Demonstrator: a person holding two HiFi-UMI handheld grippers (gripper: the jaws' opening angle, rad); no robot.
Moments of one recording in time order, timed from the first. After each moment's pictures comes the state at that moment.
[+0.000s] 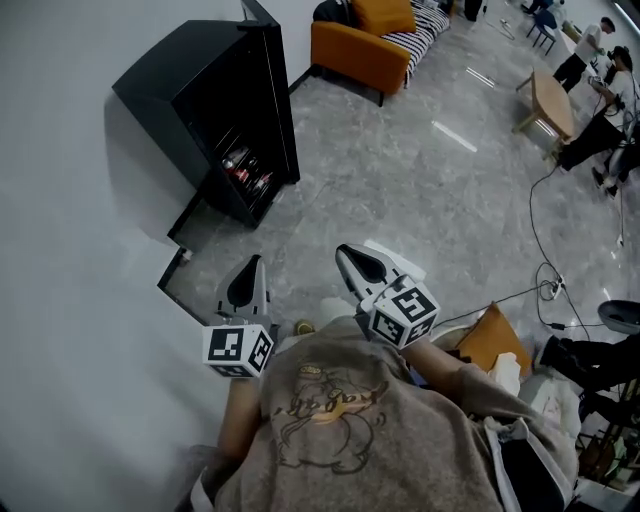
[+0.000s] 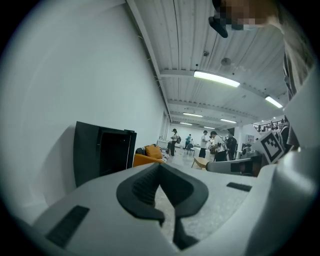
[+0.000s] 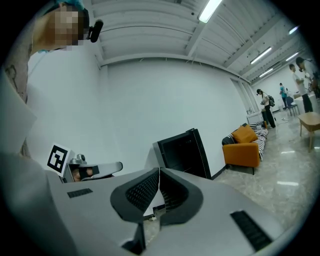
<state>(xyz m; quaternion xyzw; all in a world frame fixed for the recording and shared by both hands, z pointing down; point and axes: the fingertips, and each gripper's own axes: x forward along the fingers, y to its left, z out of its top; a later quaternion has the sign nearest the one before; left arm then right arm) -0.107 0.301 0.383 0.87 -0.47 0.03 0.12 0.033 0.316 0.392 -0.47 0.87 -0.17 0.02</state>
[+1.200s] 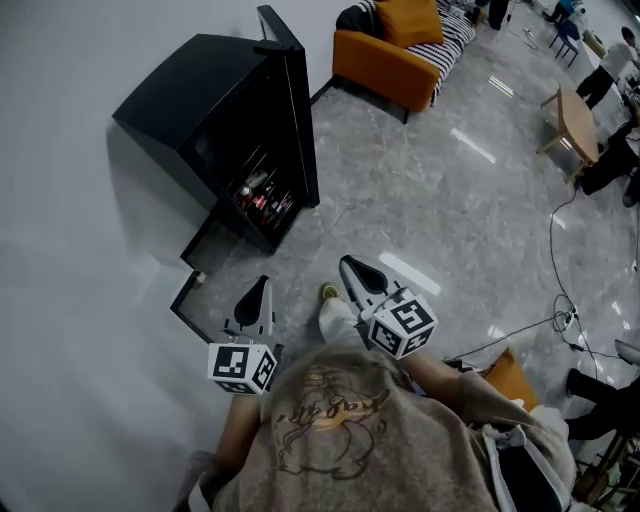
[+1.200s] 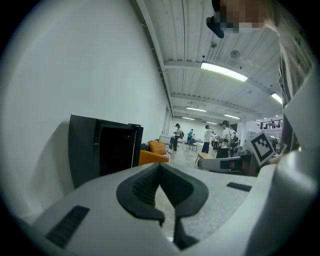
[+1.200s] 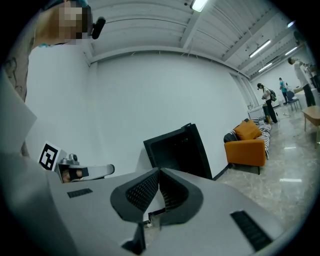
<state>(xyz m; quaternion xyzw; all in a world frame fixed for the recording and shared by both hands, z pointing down) -0.114 0.170 0.411 0.87 -0.47 0.06 0.13 0.027 0.161 0.422 -0.47 0.86 -0.19 0.02</state>
